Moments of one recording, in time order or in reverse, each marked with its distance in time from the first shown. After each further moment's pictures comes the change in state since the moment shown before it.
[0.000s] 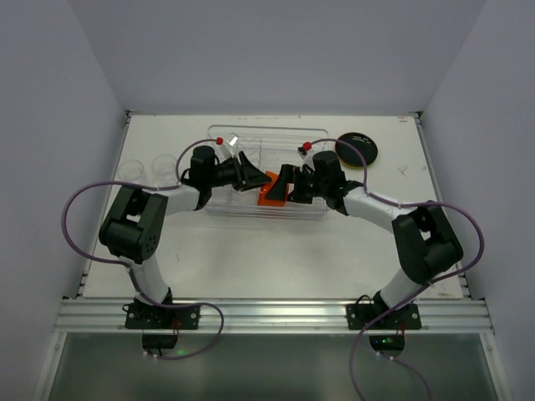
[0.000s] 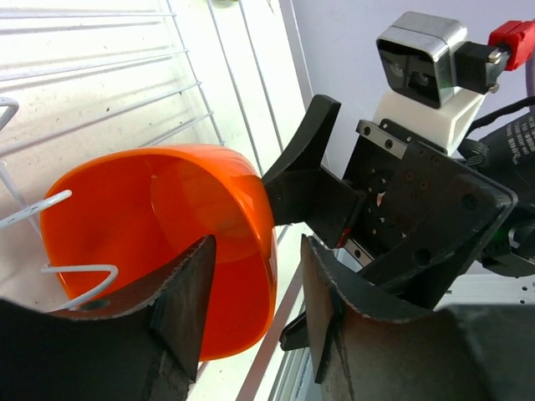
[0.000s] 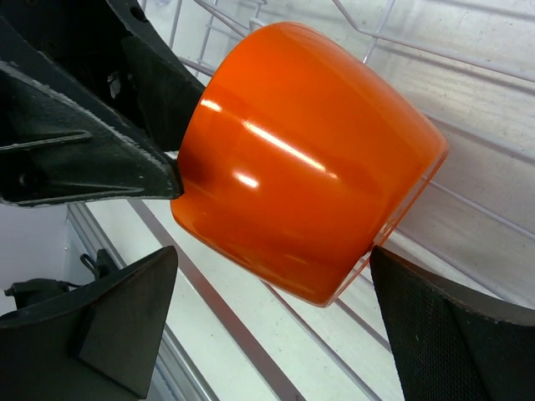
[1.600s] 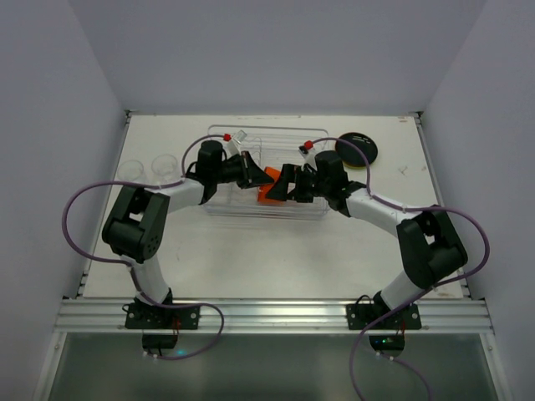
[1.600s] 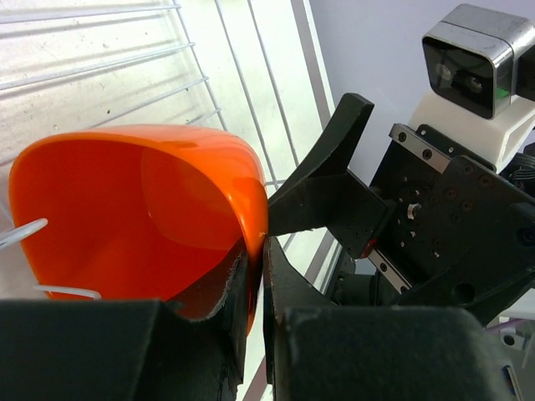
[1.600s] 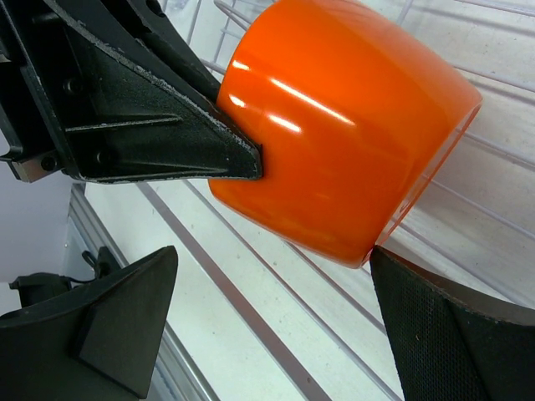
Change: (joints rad) left arm -0.035 0.014 0.095 -0.170 -0.031 0.102; right arm 0.000 -0.039 -0.014 0.007 -0.003 -0.016
